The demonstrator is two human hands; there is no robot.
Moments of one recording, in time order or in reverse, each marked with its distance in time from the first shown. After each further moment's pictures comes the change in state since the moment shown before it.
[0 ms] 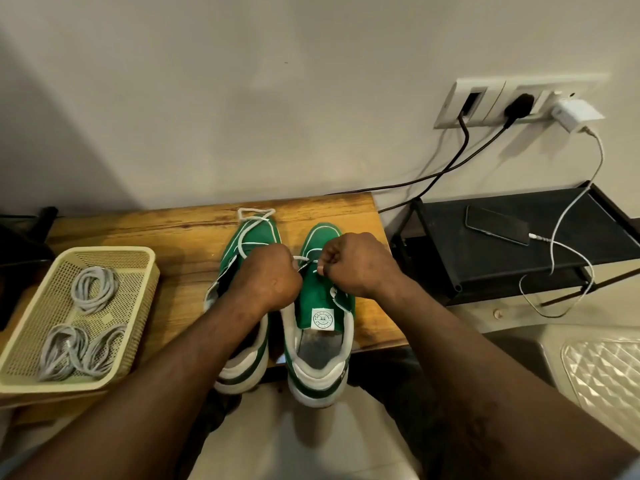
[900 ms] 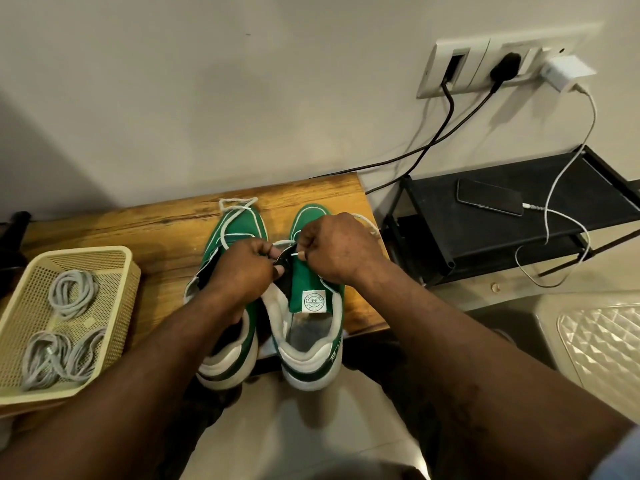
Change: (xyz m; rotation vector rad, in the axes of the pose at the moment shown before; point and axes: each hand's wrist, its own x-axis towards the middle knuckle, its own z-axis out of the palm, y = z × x) left_hand -0.009 -0.002 0.010 -0.578 0.001 -0.213; right_hand -0.003 -0.003 0.006 -0.047 0.103 -0.058
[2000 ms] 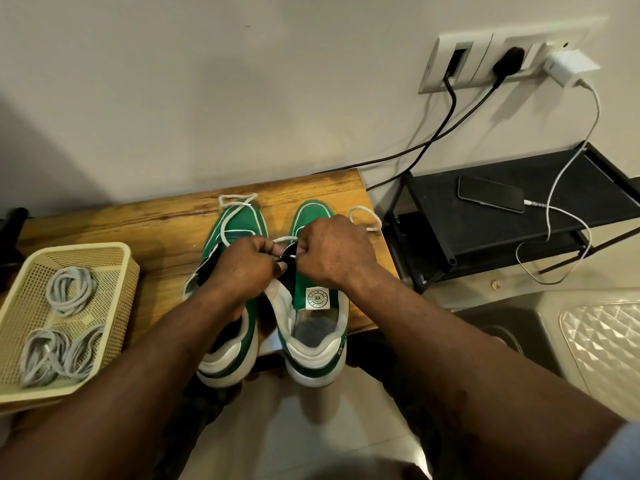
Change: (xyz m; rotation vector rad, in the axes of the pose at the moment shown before) left_hand 0.000 0.000 -0.001 -0.023 -0.074 0.002; right_hand -0.004 -0.012 0.011 -0.136 0.006 0.007
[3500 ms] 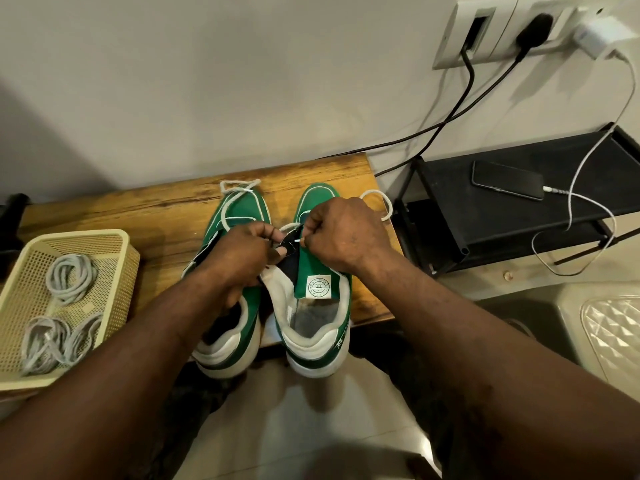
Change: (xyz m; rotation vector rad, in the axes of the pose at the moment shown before) left_hand 0.022 -0.014 -0.003 -0.109 -0.051 -0.079; right_hand 0.009 0.015 0.006 0.167 0.041 0.059
